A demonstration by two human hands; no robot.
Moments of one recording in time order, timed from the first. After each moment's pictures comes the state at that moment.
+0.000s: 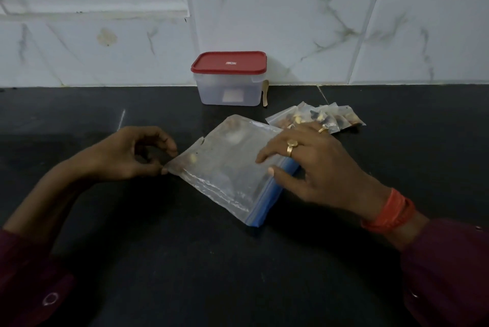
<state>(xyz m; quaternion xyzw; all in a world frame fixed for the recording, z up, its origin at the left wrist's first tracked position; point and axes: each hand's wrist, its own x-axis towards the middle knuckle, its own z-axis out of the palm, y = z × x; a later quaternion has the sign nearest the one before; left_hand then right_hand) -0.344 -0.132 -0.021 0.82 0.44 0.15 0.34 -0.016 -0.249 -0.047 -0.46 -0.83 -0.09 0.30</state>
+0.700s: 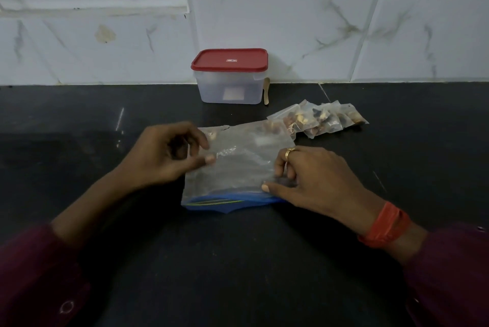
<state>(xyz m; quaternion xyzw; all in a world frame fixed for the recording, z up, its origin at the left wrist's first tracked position) -0.300 -0.142 -0.042 0.88 0.29 0.31 0.21 -0.028 -0.254 -0.059 -0.64 -0.75 0.00 0.16</state>
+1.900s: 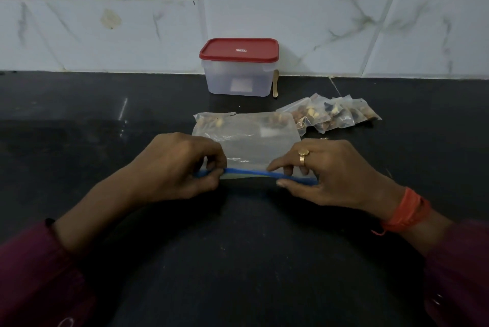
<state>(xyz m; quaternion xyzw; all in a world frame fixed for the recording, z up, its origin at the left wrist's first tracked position) -0.300 -0.161 -0.042 0.96 0.23 0.17 0.04 -0.007 -0.239 -0.065 -0.43 -0.87 -0.03 0.24</state>
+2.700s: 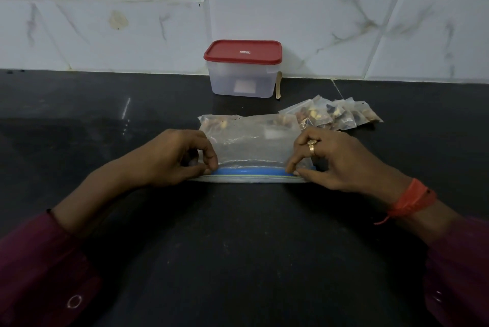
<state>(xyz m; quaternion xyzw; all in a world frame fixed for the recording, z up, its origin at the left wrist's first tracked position) -0.314 -0.137 -0.044 0.92 0.29 0.12 0.22 0.013 -0.228 -0.062 -0.49 -0.84 0.05 0.20</state>
